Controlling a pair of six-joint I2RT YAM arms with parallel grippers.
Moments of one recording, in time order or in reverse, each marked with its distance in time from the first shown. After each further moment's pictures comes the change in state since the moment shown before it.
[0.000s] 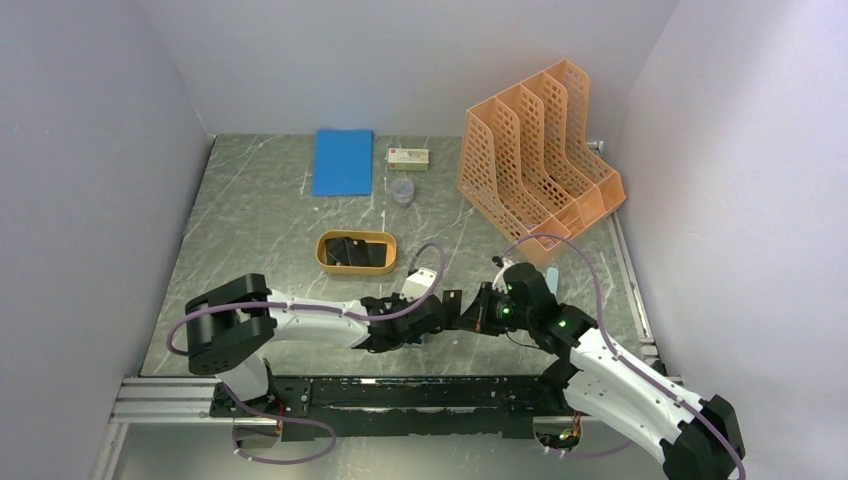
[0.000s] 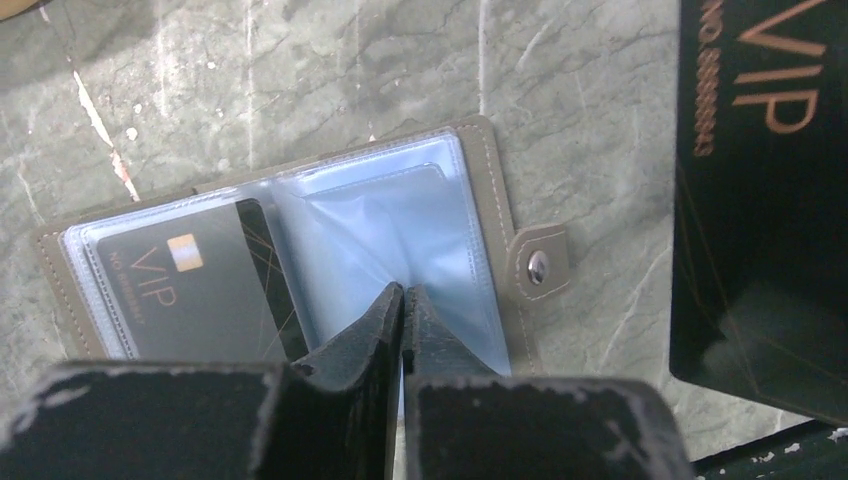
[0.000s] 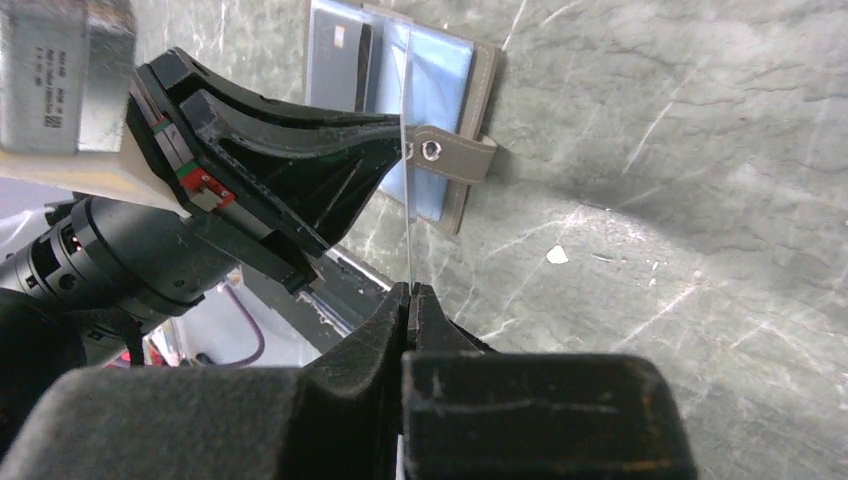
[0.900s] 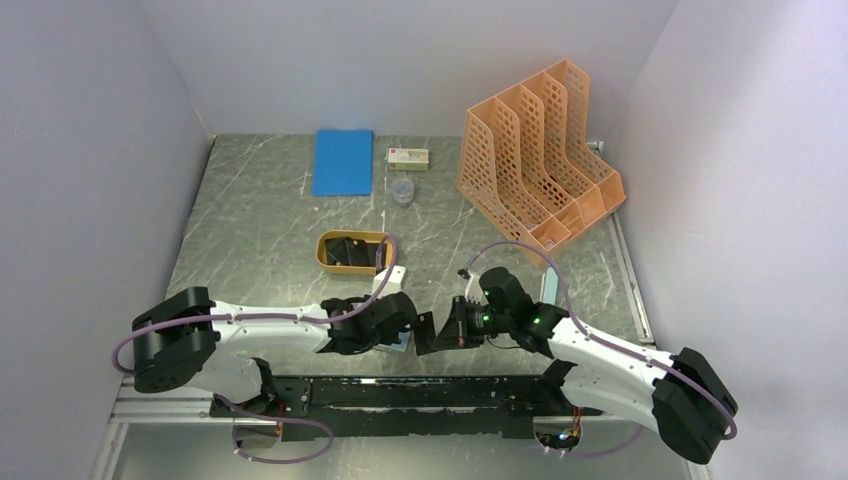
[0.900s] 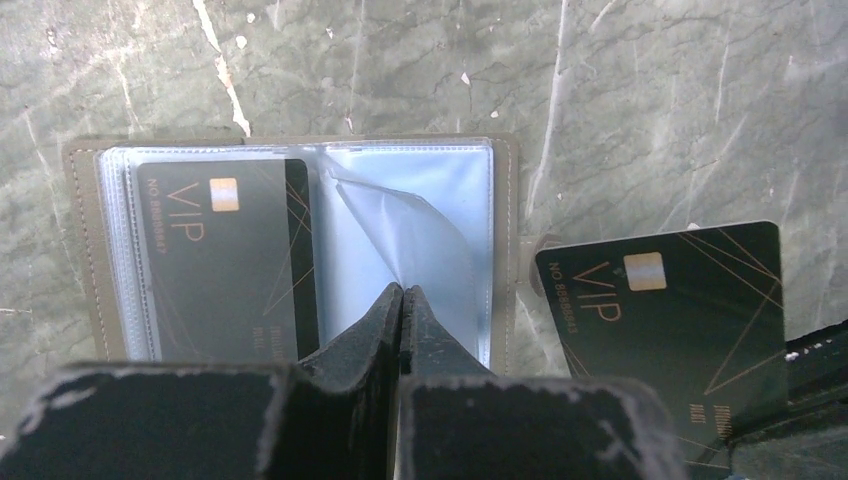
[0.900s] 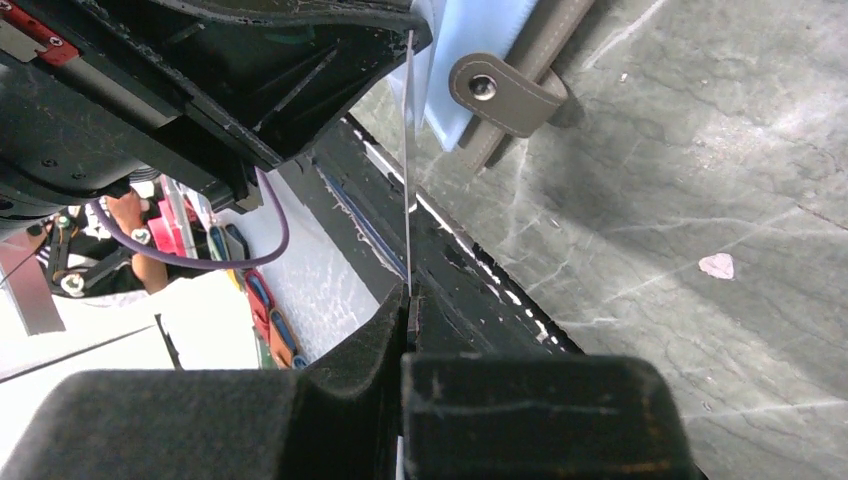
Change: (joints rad) left arm 0.039 -0.259 -0.172 -0.018 0.053 -0.111; right arm 0.127 0.229 -0.050 0.270 -0.235 0.021
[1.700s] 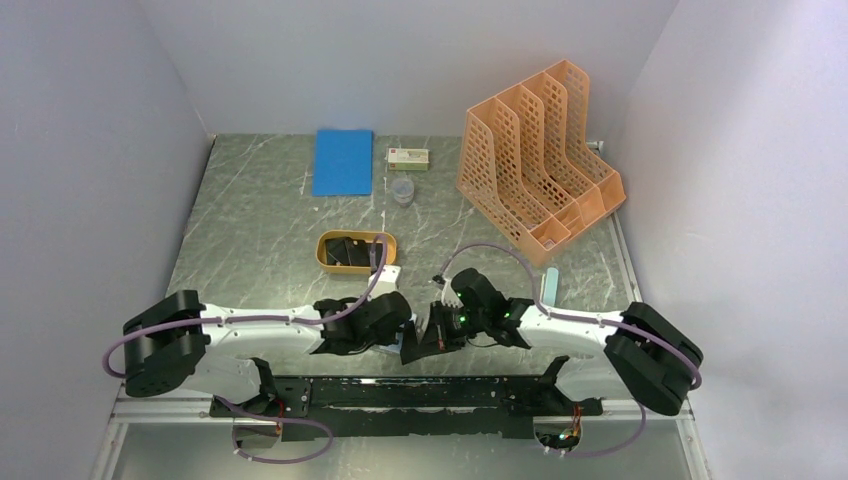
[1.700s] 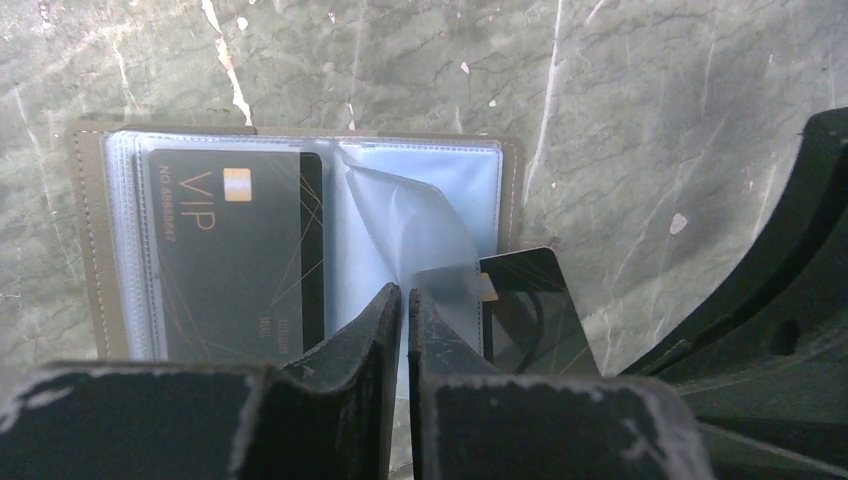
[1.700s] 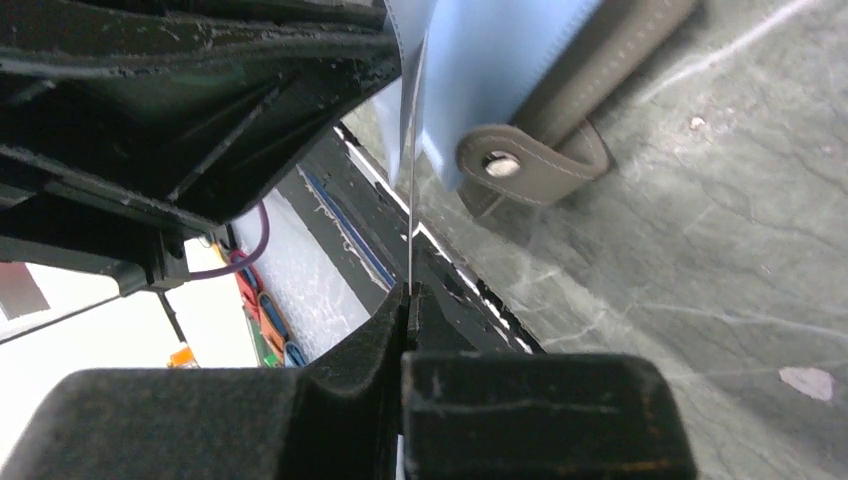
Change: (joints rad) left arm 0.012 -0.048 -0.034 0.013 0.035 -0.029; right arm 0.106 0.293 0.048 0.186 -0.003 0.030
